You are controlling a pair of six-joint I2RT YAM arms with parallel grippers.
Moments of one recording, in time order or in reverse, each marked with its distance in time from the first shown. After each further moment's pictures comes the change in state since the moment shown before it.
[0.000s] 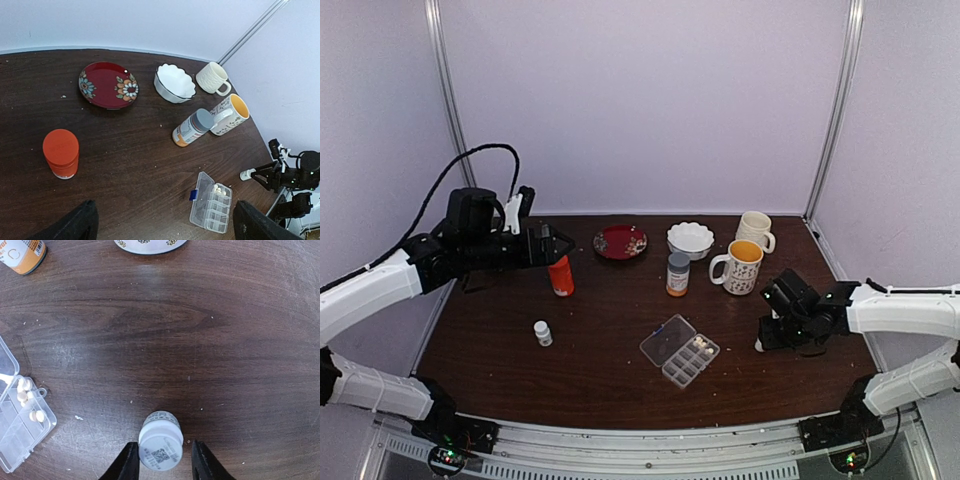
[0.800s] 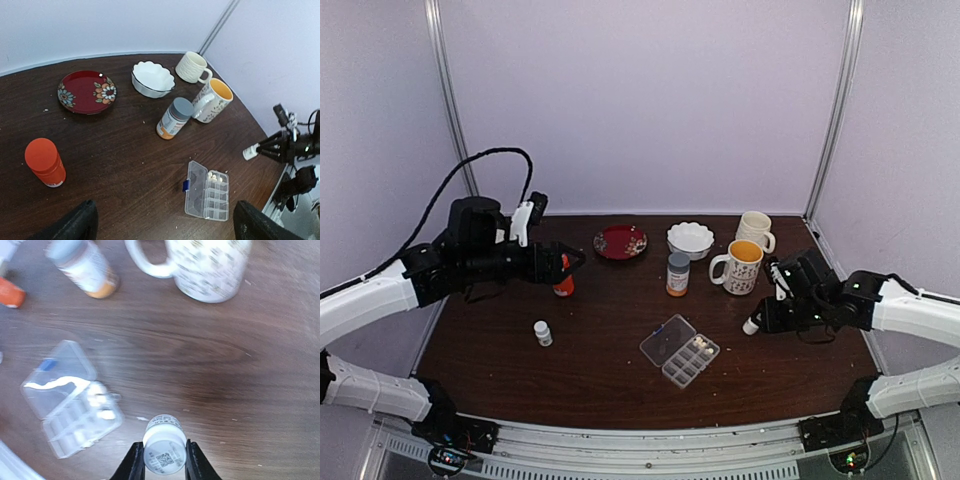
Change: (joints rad) left arm -0.082 -0.038 -0.029 0.036 0.003 0.092; right arm -0.004 -0.108 0.081 -0.021 -0.099 -0.069
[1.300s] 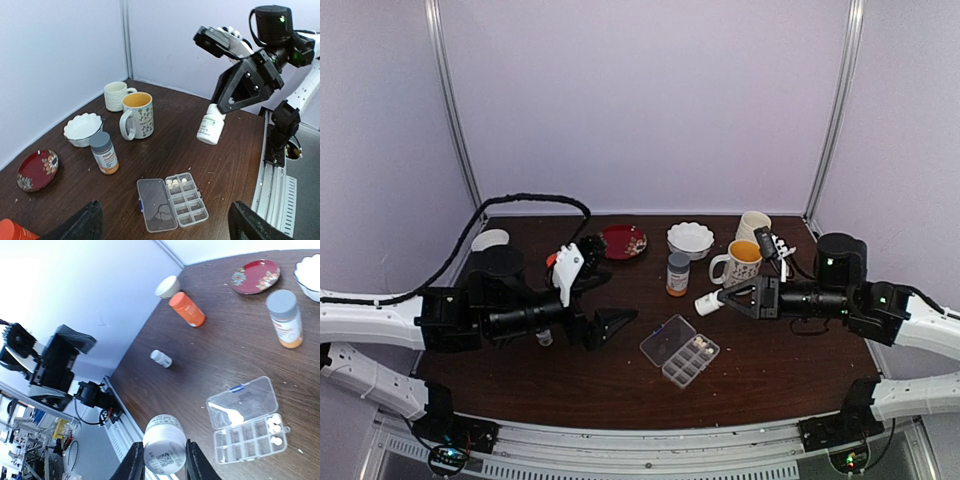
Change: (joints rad) left arm -0.510 0.000 -0.111 0.309 -0.282 0.349; right arm 0.080 -0.225 -0.035 0.419 -0.510 0.108
